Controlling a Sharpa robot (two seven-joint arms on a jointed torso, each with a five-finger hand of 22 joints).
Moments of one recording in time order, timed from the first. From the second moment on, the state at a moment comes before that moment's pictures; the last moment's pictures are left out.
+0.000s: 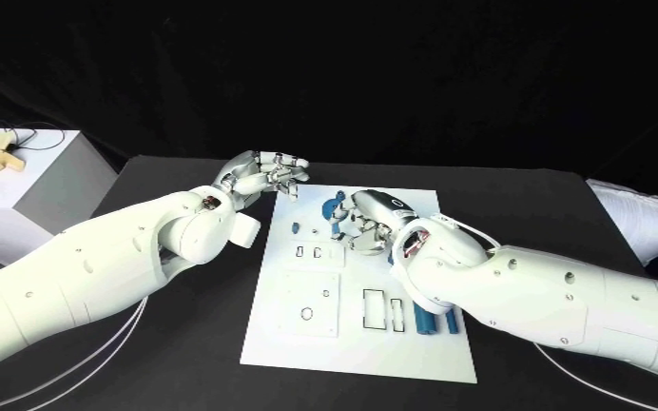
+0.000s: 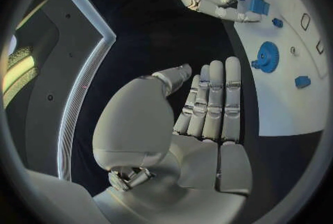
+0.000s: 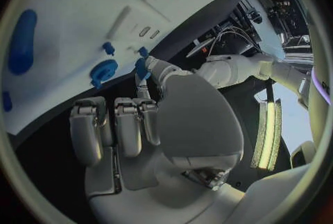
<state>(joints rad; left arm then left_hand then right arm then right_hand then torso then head) 0.98 -0.84 0.24 1.41 -0.30 -0.14 0.26 1.34 -0.14 0.59 0.03 0.06 0.84 0.21 0.28 0.30 1.12 0.13 0.25 0.15 1.02 0.06 0.81 0.61 0.17 0.91 0.16 0.97 0.45 1.14 -0.56 -0.12 1.51 -1.40 -0.50 -0.25 1.39 -0.14 0.45 0.15 0.13 0.99 0.12 0.26 0.33 1.47 0.04 1.55 1.31 1.47 -0.03 1.56 1.31 0.01 1.47 0.07 1.55 1.31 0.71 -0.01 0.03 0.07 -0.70</state>
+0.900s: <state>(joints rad) 0.98 -0.84 0.24 1.42 -0.29 -0.12 0.24 1.34 -0.14 0.59 0.03 0.06 0.84 0.21 0.30 0.31 1.06 0.13 0.34 0.22 1.08 0.05 0.93 0.67 0.17 0.97 0.14 1.03 0.47 1.08 -0.51 -0.12 1.50 -1.49 -0.52 -0.35 1.38 -0.15 0.46 0.14 0.14 0.97 0.12 0.30 0.33 1.47 0.04 1.55 1.31 1.47 -0.03 1.56 1.31 0.01 1.47 0.07 1.54 1.31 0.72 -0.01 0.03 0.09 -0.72</state>
